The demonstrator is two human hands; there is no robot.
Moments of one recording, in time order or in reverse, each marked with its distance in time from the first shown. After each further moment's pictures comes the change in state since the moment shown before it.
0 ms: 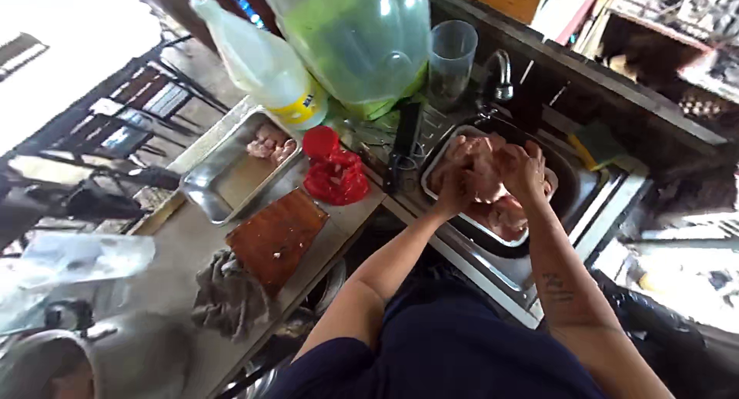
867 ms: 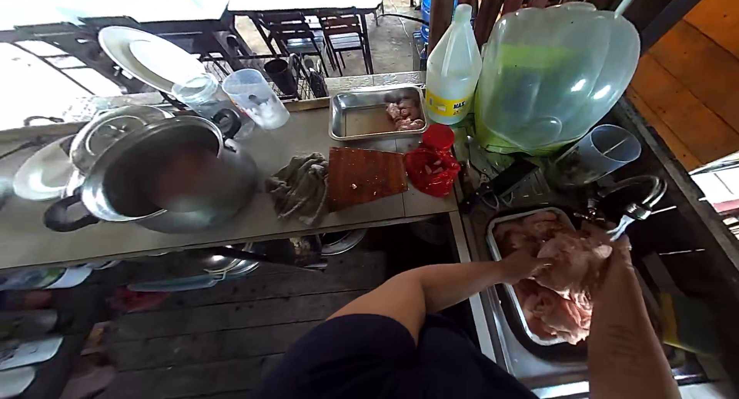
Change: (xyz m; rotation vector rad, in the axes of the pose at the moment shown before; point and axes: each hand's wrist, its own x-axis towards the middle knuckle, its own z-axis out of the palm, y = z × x) left_hand -0.009 0.038 0.029 -0.652 0.135 -0.252; right_hand 0.019 -0.093 -0.033 0.371 -0.324 -0.153
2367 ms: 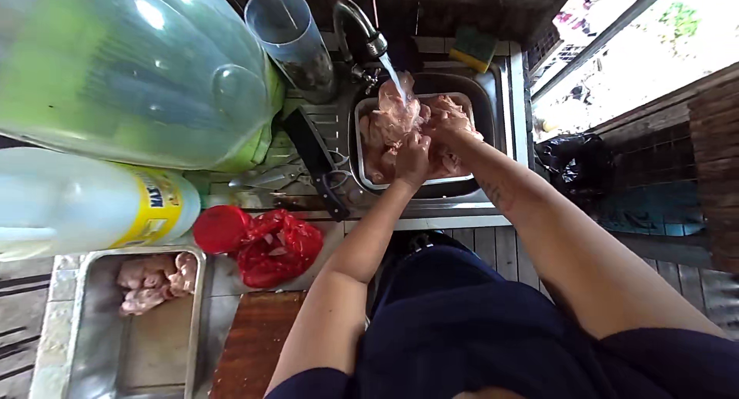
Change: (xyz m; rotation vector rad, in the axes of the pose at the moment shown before) left_hand 0.057 -0.008 -0.014 1.458 -0.592 0.579; right_hand -0.018 0.119 0.030 -0.289 0.251 0.936
